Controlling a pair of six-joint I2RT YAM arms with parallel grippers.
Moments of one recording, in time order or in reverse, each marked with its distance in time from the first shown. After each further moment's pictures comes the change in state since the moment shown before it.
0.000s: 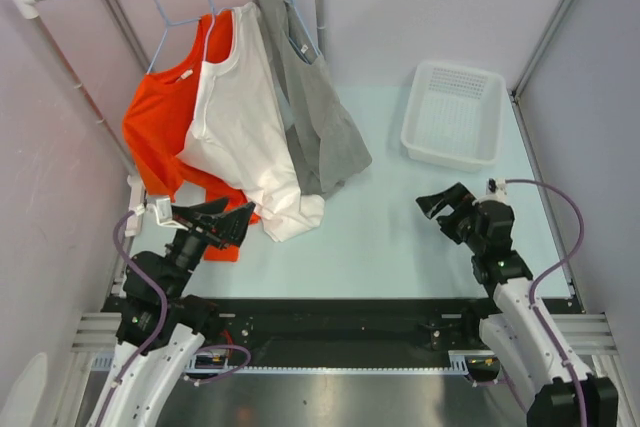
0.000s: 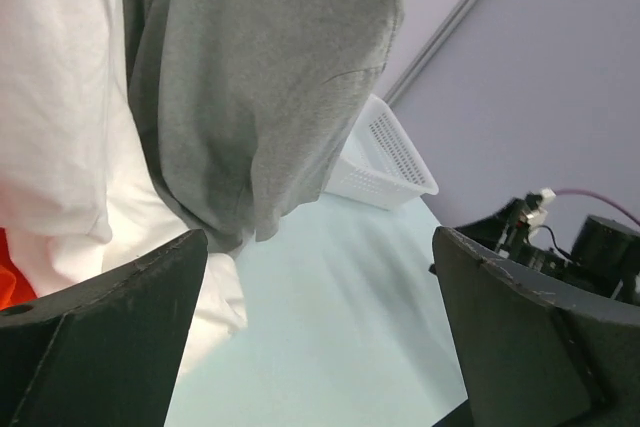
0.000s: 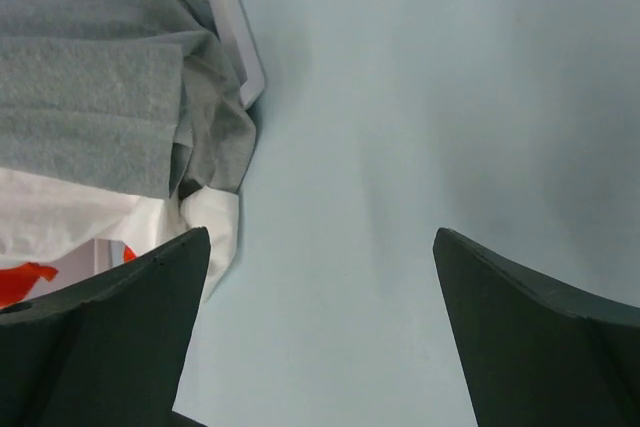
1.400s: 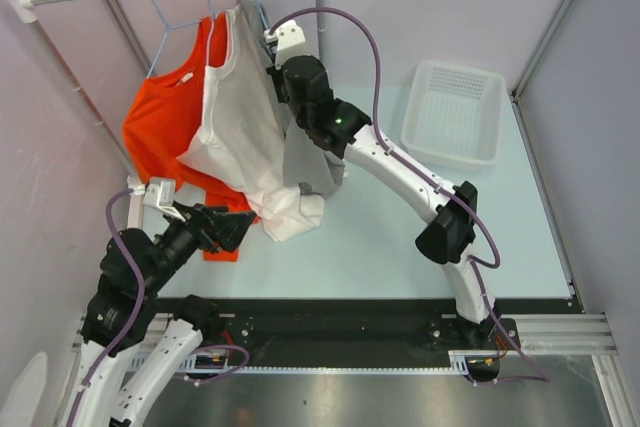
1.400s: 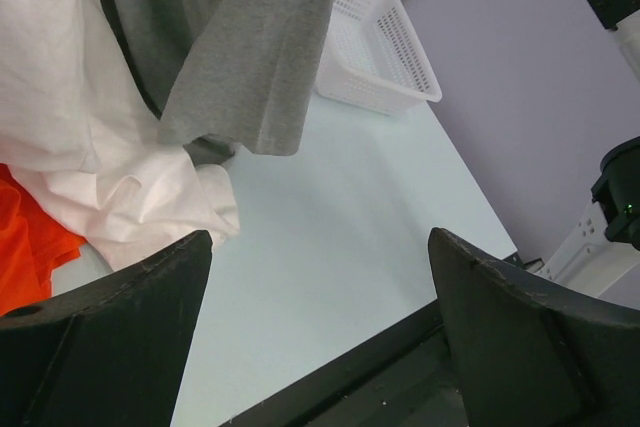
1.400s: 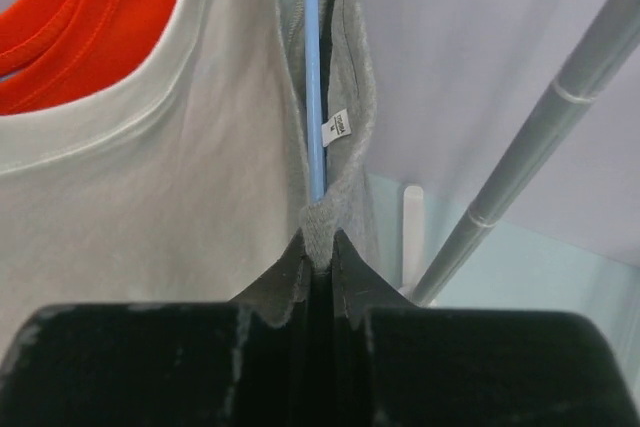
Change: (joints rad) left arm -0.033 0.214 0.380 -0.431 0.085 0.054; right arm 0.753 1.497 2.029 -0.180 0.658 -0.907
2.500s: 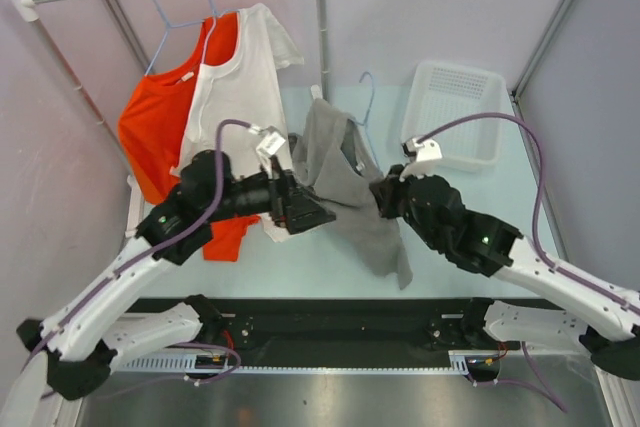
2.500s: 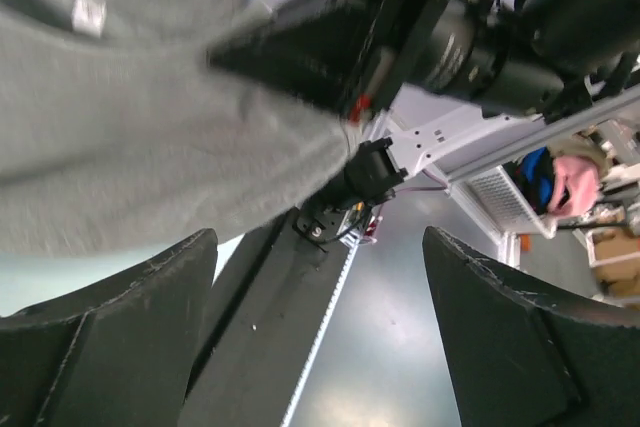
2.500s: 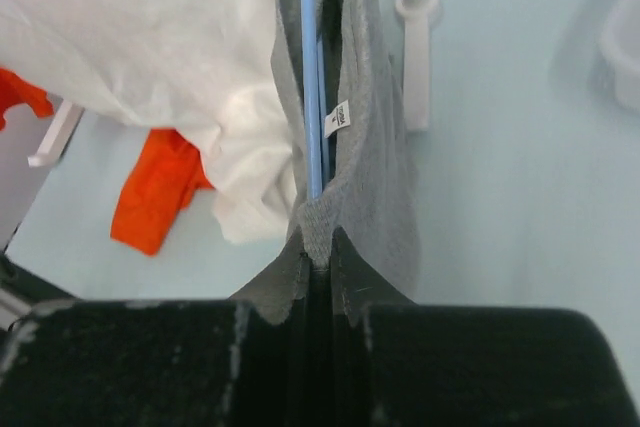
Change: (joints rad) left arm -0.279 0.538 0.236 0.204 0.377 -0.032; right arm 0.151 -1.127 -1.258 -0.102 0.048 0.494
